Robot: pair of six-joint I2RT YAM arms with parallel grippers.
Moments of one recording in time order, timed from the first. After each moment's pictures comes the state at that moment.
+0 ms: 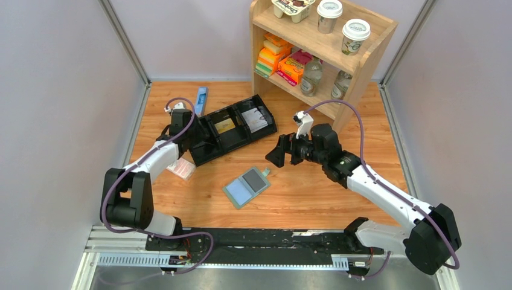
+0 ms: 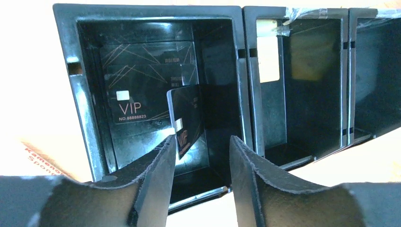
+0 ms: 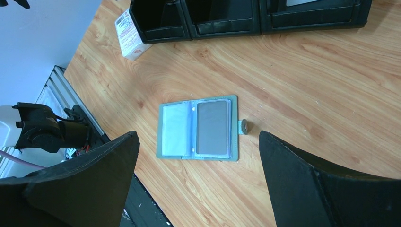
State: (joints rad) left arm -0.14 1.44 0.83 -0.10 -0.05 -0.63; right arm 0.63 1.13 0.80 -0.09 -0.30 0.43
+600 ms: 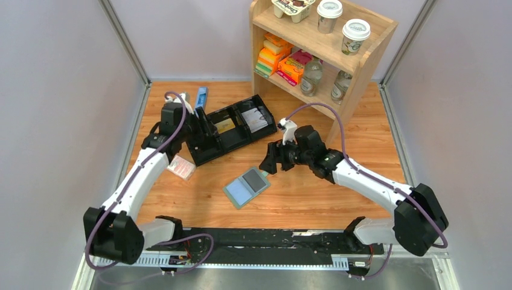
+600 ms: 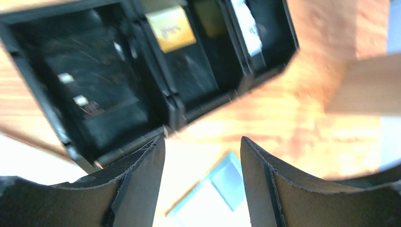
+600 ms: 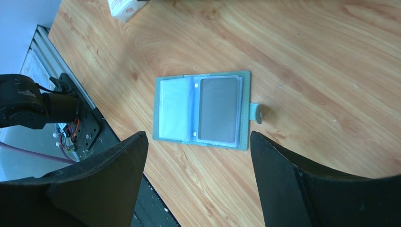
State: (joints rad) left arm -0.18 1.22 0.99 -0.38 0.10 -0.54; right arm 0.68 1.27 0.81 -0.10 -0.35 0.41
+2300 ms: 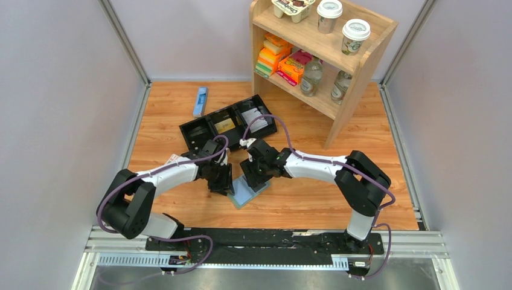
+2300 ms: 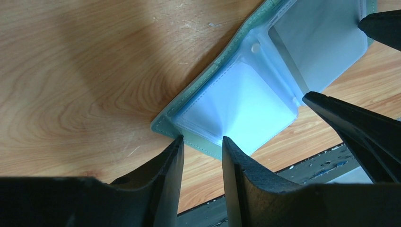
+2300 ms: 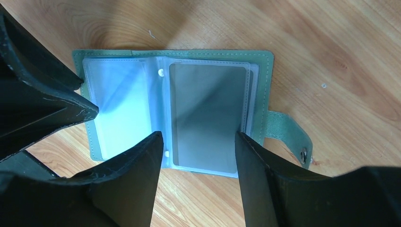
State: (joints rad) left arm -0.53 1.40 0.67 -0.49 0.28 -0.55; right arm 0.94 1.78 1.11 -0.32 -0.06 0.34
